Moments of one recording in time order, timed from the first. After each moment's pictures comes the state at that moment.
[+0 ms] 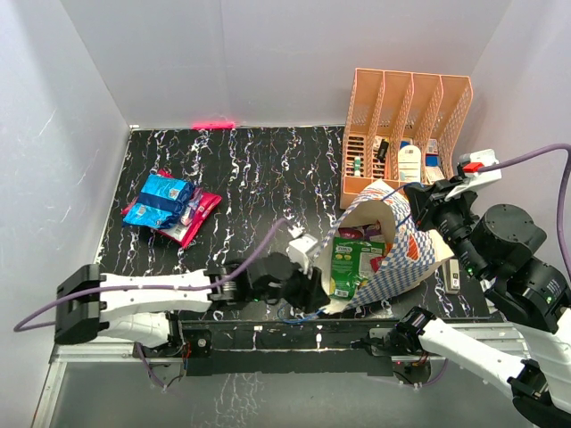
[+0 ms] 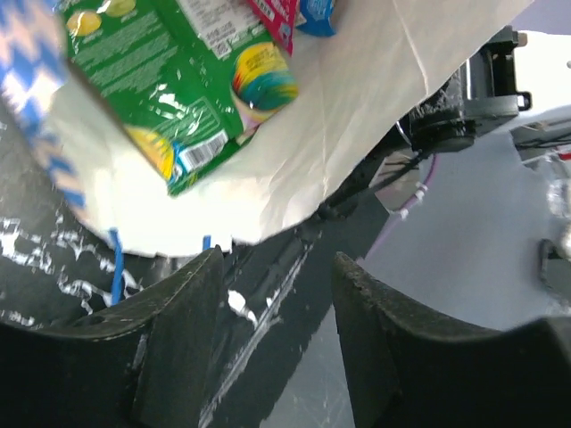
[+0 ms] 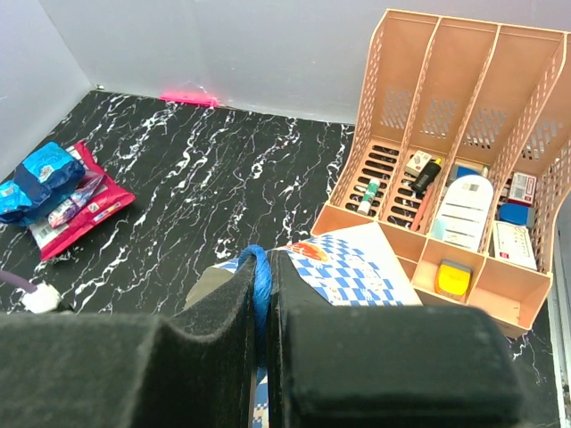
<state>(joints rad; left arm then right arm) -1.29 1.20 0.75 -0.06 -0.01 -0.68 0.71 0.68 1.36 -0.76 0.41 0.12</state>
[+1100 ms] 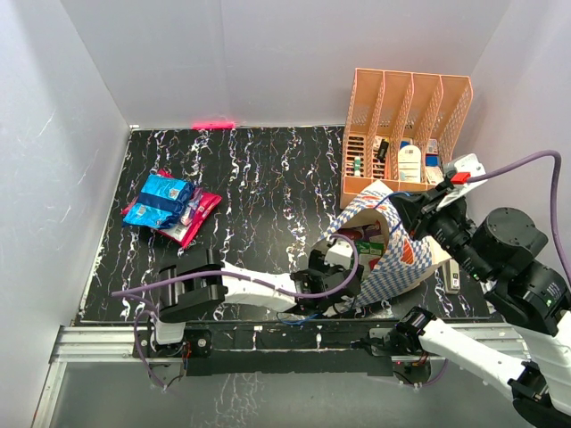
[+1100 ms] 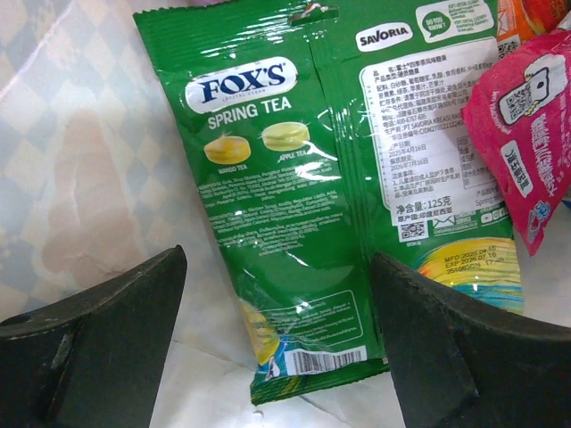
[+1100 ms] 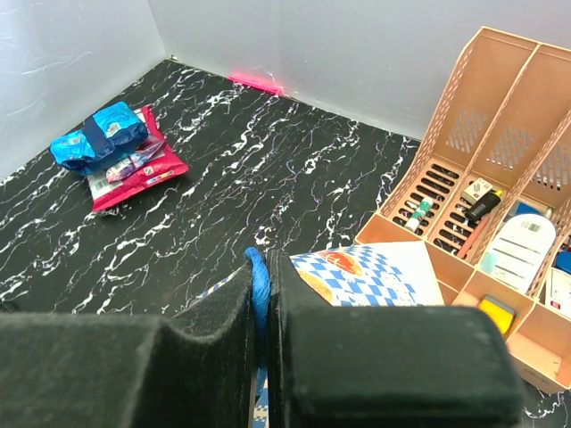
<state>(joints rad) -1.40 1.89 1.12 -0.02 -0.68 -0.72 0.71 0.66 1.34 -0.74 0.19 0.05</state>
